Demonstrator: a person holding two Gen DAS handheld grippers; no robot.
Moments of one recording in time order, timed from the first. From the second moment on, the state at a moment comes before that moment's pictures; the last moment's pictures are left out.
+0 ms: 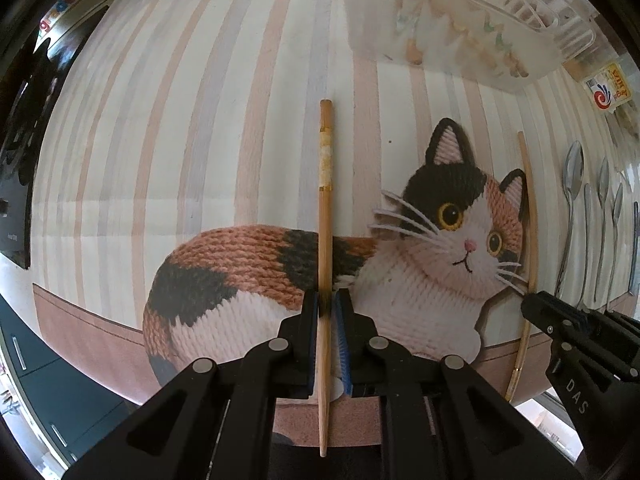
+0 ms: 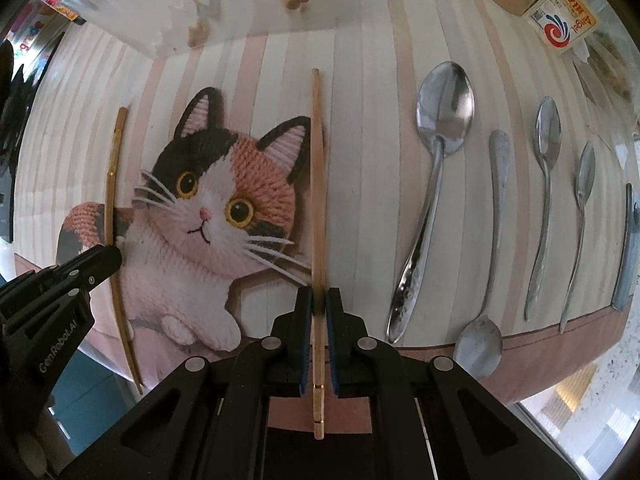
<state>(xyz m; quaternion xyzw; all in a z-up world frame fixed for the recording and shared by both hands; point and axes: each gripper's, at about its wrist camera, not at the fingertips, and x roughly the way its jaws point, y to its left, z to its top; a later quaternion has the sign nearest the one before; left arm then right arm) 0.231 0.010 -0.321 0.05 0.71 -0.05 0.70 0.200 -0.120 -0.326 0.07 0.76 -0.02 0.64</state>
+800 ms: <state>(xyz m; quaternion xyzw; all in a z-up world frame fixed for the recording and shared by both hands) 0.245 0.040 -0.245 0.04 0.65 -0.02 0.76 0.243 -0.161 -0.253 0.14 0.72 0.01 0.68</state>
